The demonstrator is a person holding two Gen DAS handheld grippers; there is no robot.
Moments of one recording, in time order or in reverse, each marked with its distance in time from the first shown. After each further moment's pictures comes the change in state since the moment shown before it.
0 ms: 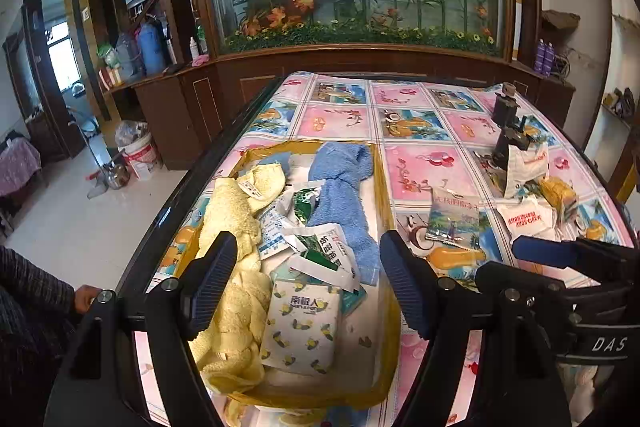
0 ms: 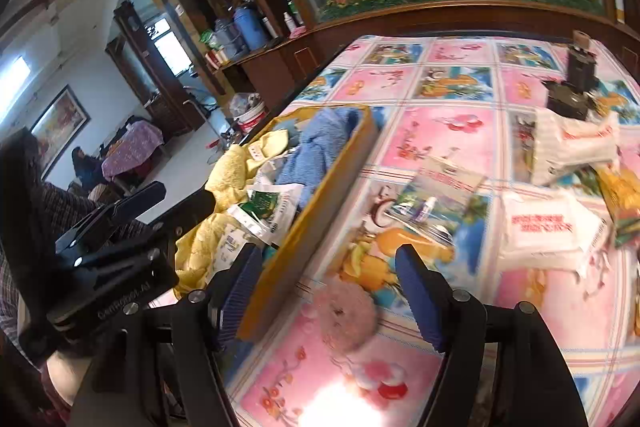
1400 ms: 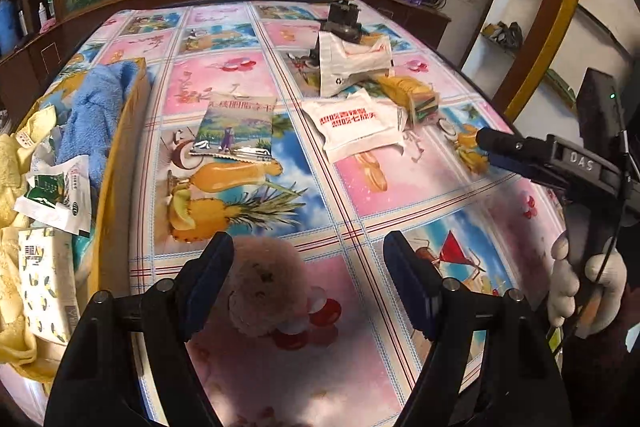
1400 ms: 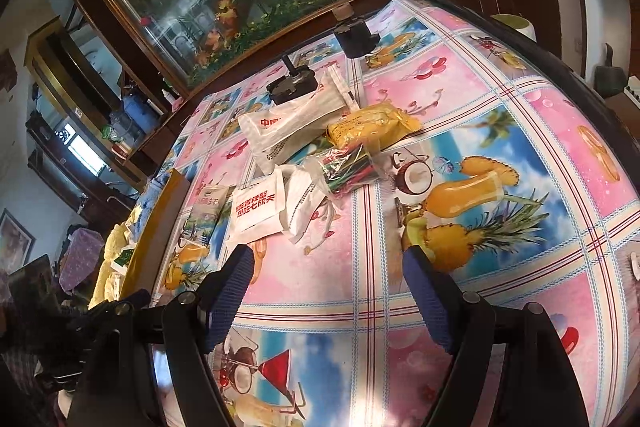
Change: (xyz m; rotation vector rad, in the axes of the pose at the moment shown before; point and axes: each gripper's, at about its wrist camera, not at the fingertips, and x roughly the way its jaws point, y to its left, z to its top) left arm 0.024 -0.112 -0.040 0.127 0.218 -0.511; right arm -0.101 -0.188 -0.059 0.374 -0.143 -0.239
